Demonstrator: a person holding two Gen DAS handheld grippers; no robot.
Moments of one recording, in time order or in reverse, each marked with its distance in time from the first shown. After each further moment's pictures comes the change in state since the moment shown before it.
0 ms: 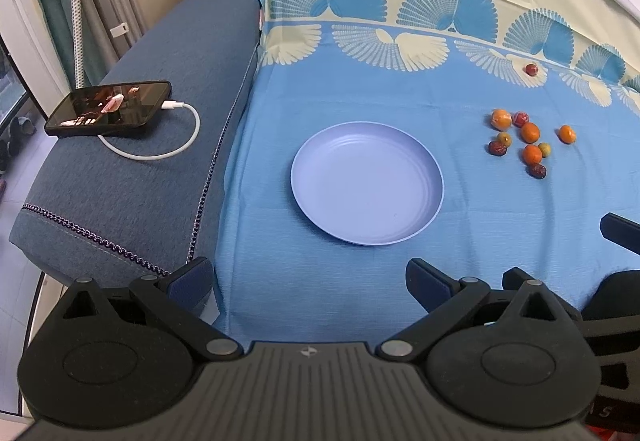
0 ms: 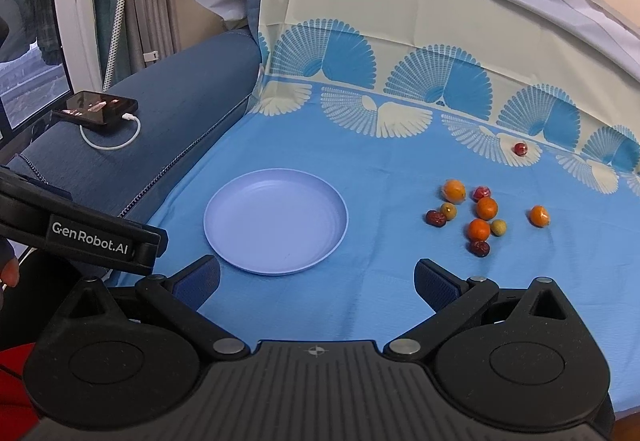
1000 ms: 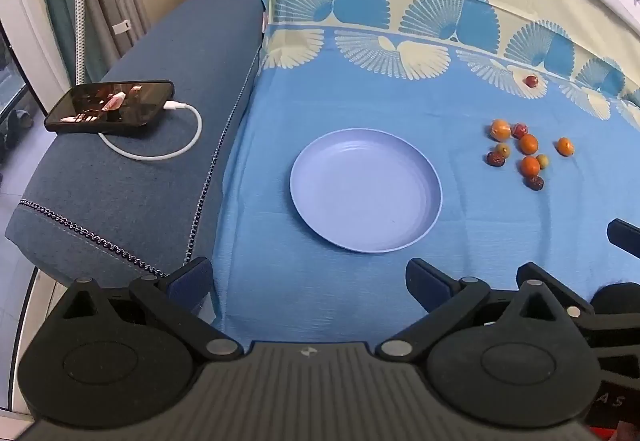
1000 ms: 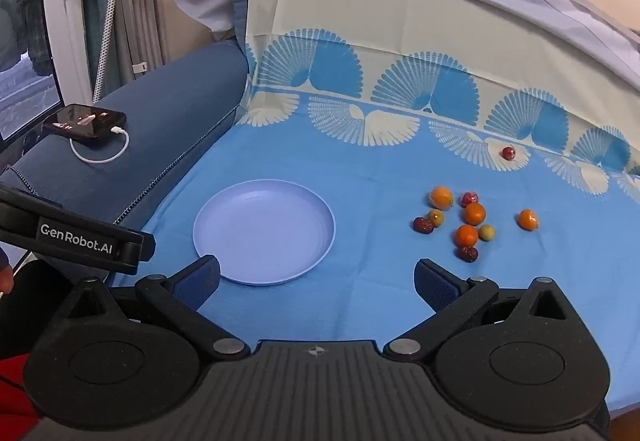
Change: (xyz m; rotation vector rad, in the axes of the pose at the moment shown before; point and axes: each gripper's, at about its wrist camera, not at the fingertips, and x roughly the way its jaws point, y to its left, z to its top) left arm -0.004 0.000 0.000 -0.032 -0.018 -0.009; right arm -0.004 -0.008 0.001 0.016 -0.028 -0.023
